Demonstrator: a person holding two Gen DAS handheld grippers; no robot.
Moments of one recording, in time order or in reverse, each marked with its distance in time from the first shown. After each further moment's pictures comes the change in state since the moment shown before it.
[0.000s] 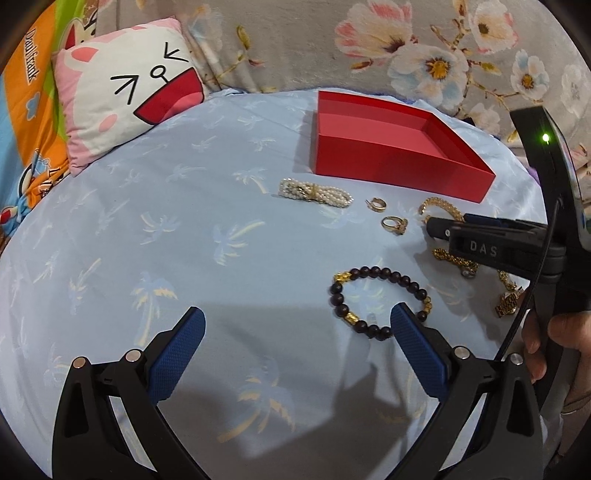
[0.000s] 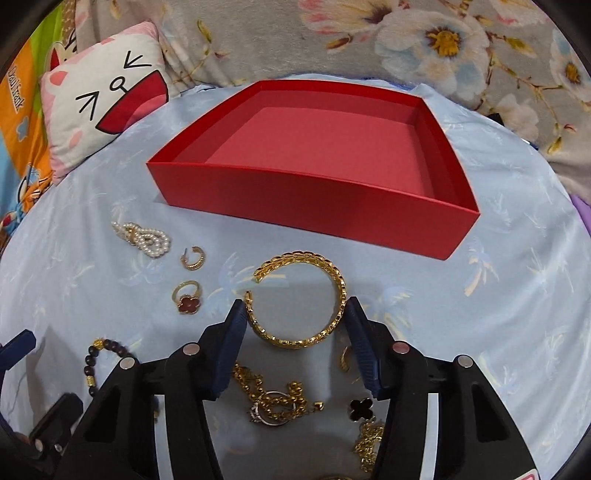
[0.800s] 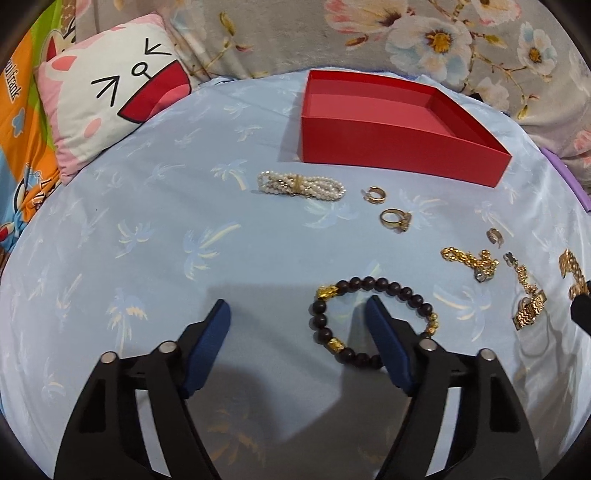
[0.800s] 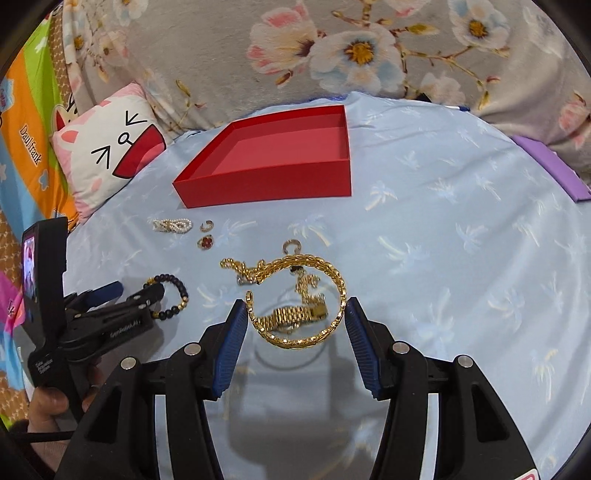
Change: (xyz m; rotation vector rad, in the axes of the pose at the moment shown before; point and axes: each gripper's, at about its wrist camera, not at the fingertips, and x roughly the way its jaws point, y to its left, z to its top) left arm 0.027 -0.021 0.014 0.048 0.063 0.049; right arm -0.111 -0.043 -0.084 0.202 -0.098 0.046
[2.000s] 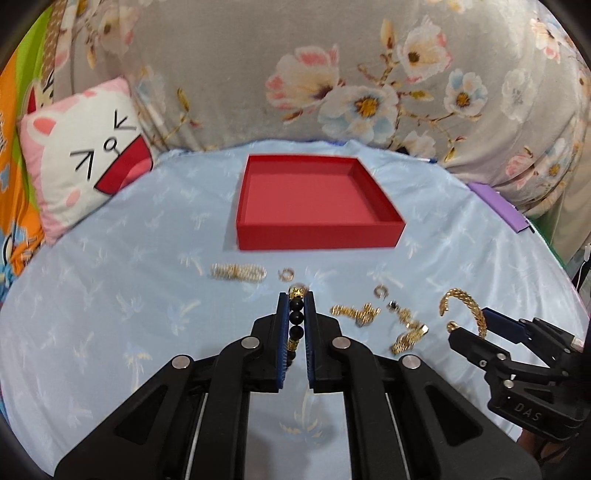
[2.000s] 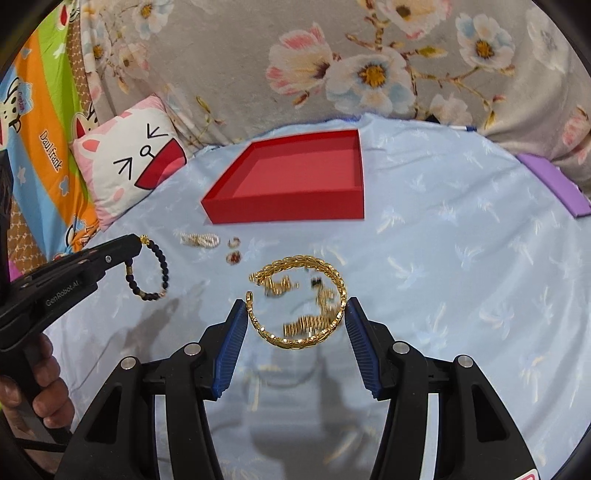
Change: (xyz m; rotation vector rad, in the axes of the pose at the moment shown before) left arm -0.108 -0.023 0.037 0.070 -0.200 -0.196; right arm -0.039 0.009 0.013 -0.034 -0.059 0.051
